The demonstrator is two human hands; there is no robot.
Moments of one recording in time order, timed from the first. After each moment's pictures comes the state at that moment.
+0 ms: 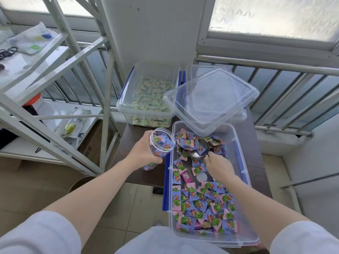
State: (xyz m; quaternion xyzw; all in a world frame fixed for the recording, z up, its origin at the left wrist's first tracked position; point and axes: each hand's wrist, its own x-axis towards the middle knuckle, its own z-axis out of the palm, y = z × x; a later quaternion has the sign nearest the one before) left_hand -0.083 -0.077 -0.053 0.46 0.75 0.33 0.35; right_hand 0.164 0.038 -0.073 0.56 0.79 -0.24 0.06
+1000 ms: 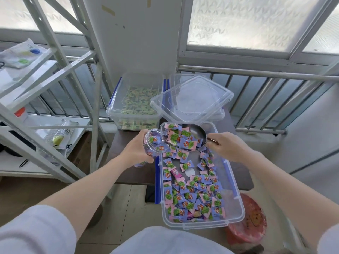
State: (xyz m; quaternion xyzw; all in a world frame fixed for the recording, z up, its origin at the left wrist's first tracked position) left_hand -0.067 -0.089 -0.024 0.52 0.72 0.31 0.33; right_hand 0.214 0.036 0.047 0.41 0.90 -0.16 0.02
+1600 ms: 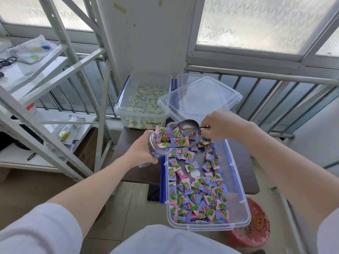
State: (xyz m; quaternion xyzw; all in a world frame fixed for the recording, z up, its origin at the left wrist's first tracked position) left_hand -0.073 -0.094 -0.031 0.51 0.73 0.32 0.34; right_hand 0.148 0.060 0.095 0.32 0.94 -0.01 0.12
